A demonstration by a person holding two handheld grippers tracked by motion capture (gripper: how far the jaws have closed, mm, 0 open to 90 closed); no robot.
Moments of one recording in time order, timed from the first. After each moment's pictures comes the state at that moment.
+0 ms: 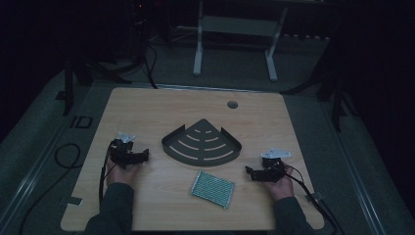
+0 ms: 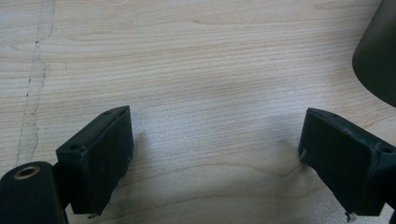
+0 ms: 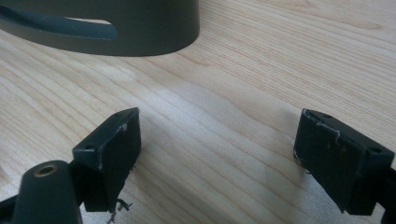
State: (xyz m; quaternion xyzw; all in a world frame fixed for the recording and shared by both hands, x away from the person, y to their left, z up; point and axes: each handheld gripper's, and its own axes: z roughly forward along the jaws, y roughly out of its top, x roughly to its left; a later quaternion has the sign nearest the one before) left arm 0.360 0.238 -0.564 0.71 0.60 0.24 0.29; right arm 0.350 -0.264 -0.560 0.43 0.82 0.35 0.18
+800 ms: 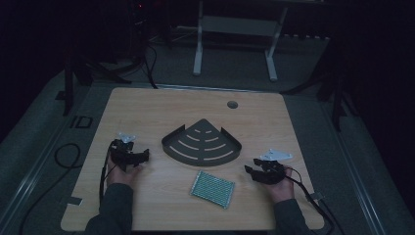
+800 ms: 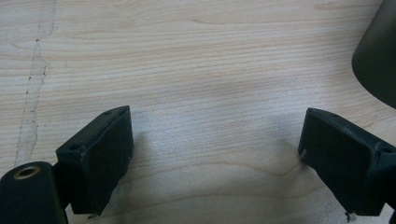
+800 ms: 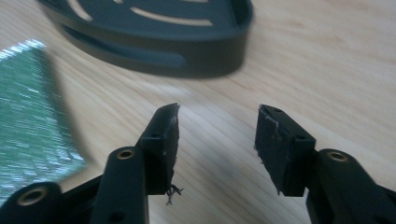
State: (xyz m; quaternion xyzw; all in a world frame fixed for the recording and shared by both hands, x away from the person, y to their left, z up) left arm 0.359 0.236 -0.564 0.70 0.60 0.24 0.29; right arm 0.329 -0.251 -0.532 0.39 0.82 0.38 0.17
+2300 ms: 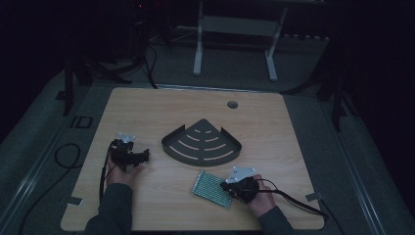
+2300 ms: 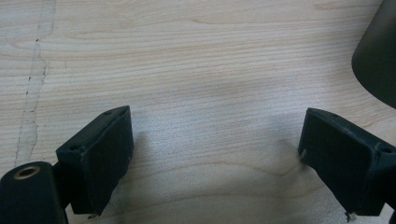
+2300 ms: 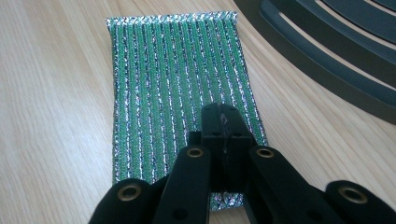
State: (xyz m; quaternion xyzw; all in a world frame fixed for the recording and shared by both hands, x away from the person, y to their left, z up) left arm 0.359 0.236 -0.564 0.70 0.60 0.24 0.29; right arm 0.280 -0.169 -0.529 0.22 0.91 0.32 0.12
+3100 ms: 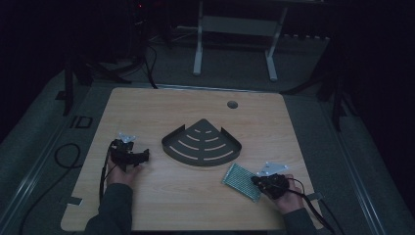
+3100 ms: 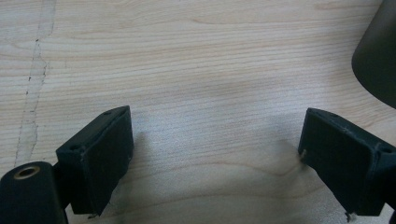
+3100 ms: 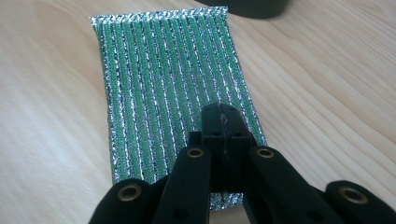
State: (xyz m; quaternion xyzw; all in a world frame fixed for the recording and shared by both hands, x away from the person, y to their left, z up) left arm 0.359 0.236 -0.564 0.70 0.60 0.24 0.29; right arm 0.292 -0.256 -0.526 0.32 0.89 0.28 0.17
